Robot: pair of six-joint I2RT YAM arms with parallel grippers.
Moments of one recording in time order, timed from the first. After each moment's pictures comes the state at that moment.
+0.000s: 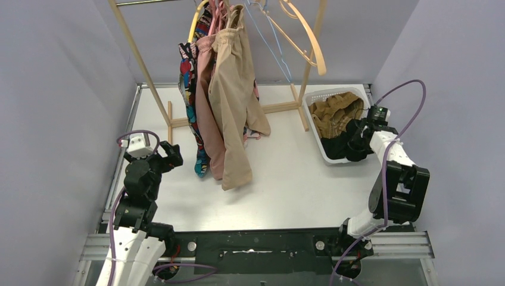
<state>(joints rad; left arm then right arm) -0.18 0.48 0.56 -0.28 -0.25 -0.36 -0.24 1.56 1.07 -0.43 0.11 0.23</state>
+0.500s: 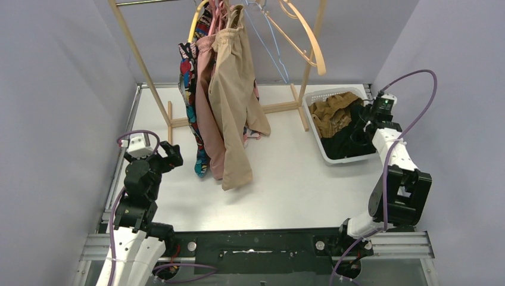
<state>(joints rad) -0.17 0.48 0.56 -0.28 -0.25 -0.36 -0.24 1.54 1.15 -0.36 0.07 0.23</state>
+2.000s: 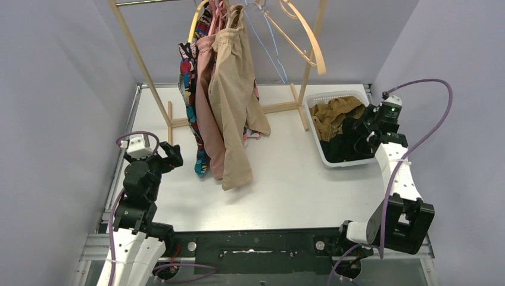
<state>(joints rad) -0.17 0.46 0.56 -0.28 -0.23 -0.36 -0.25 1.29 1.06 -0.36 -0.08 0.29</state>
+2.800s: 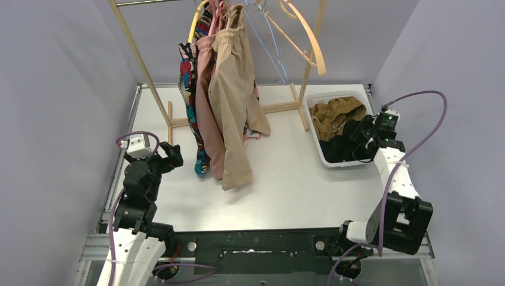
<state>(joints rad) -0.17 0.46 0.56 -0.28 -0.23 -0.36 -0.28 1.35 0.93 -0.36 -0.04 0.33</state>
